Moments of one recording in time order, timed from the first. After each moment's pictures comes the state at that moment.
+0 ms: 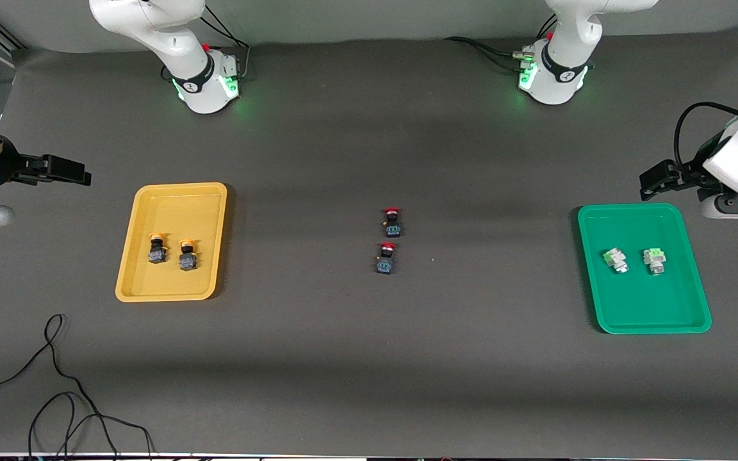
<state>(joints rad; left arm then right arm) -0.06 -0.02 0.02 -1.74 0.01 1.70 -0.01 0.14 0.18 -0.14 -1.30 0.05 1.22 0.07</state>
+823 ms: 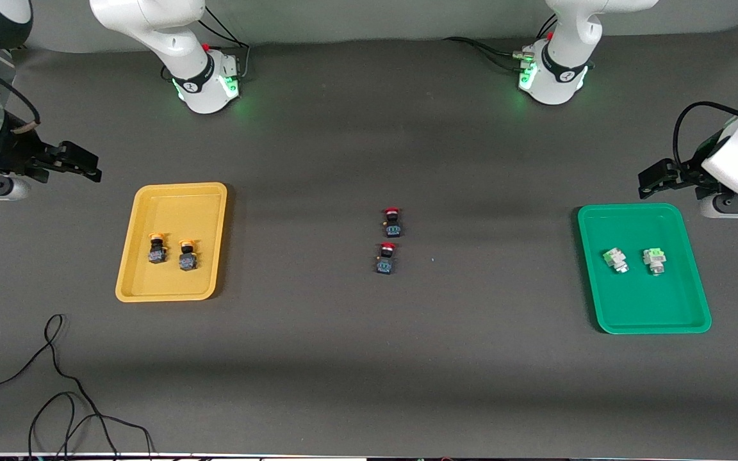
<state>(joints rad) -0.06 -0.02 0.02 -1.74 0.01 1.68 -0.02 0.09 -0.06 -0.03 -1.68 -0.03 1.54 0.07</state>
